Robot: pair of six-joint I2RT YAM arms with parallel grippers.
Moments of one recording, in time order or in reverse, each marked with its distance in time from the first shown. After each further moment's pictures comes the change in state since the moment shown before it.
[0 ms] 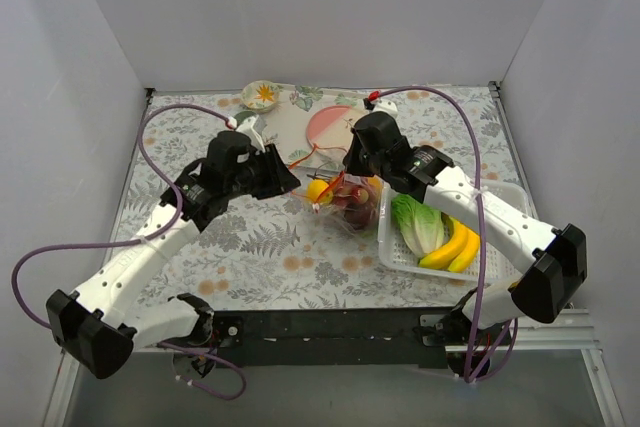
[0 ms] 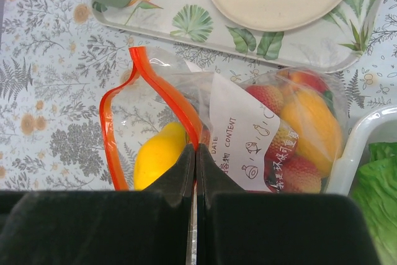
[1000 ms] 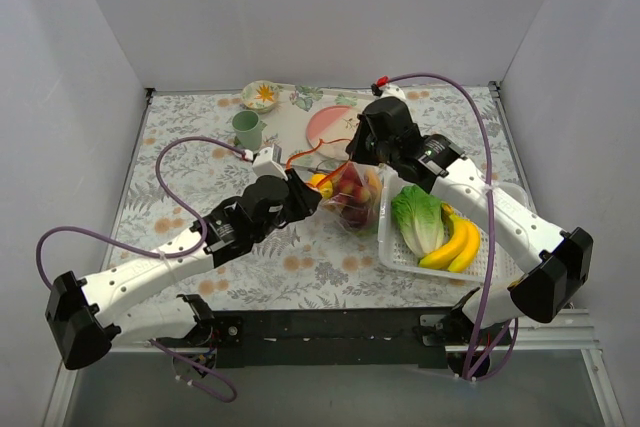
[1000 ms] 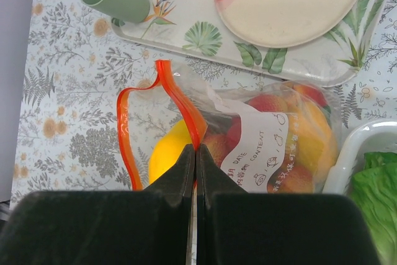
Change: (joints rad) left arm -0.422 -0.066 -0.267 0.317 -0.536 -0.239; right arm -0.045 0.000 0.097 -0.054 -0.055 -0.017
